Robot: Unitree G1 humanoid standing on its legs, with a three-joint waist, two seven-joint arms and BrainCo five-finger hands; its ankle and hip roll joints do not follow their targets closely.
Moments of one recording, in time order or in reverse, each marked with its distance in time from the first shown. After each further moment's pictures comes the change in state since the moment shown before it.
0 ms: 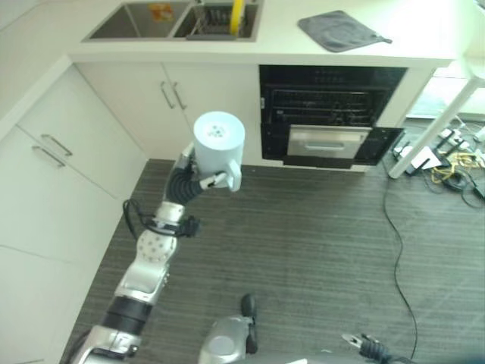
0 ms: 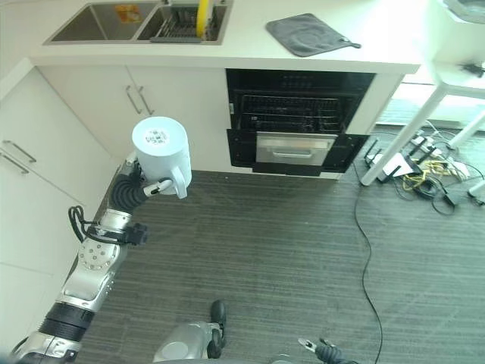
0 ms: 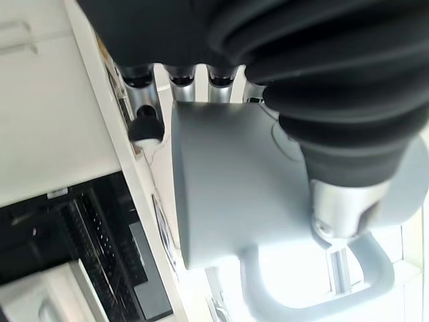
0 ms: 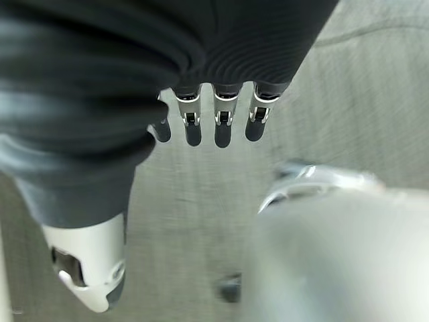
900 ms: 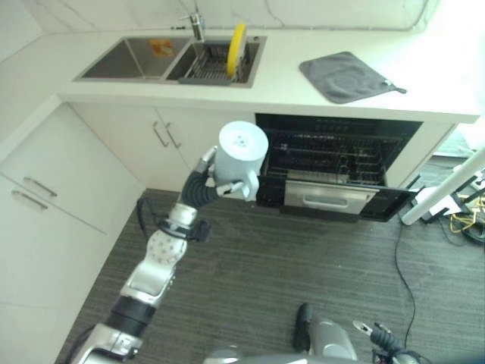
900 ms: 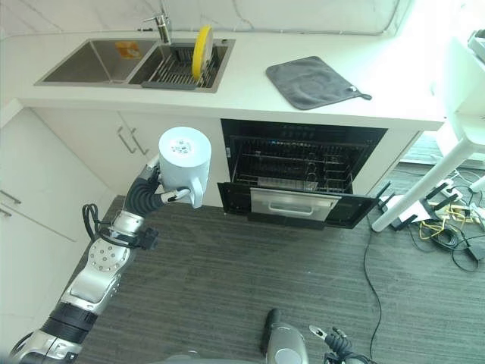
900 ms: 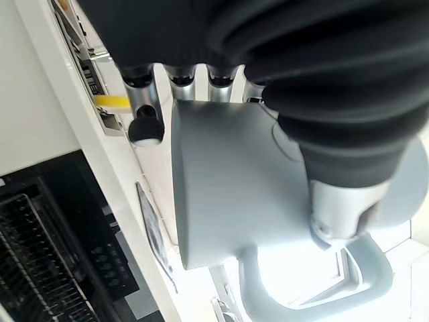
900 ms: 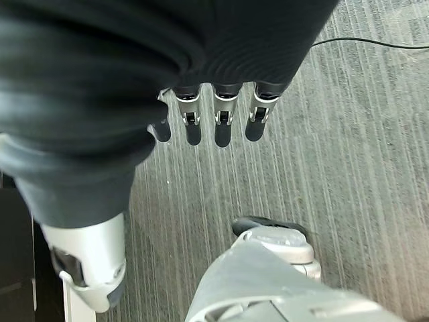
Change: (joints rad) left arm 0.038 0.012 -0.061 -0.085 0.034 0.036 0.040; right arm -0.028 -0.063 0.012 0.002 0.035 -0.022 -0.054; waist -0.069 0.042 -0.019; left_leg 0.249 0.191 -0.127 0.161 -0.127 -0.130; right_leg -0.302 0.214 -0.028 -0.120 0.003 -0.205
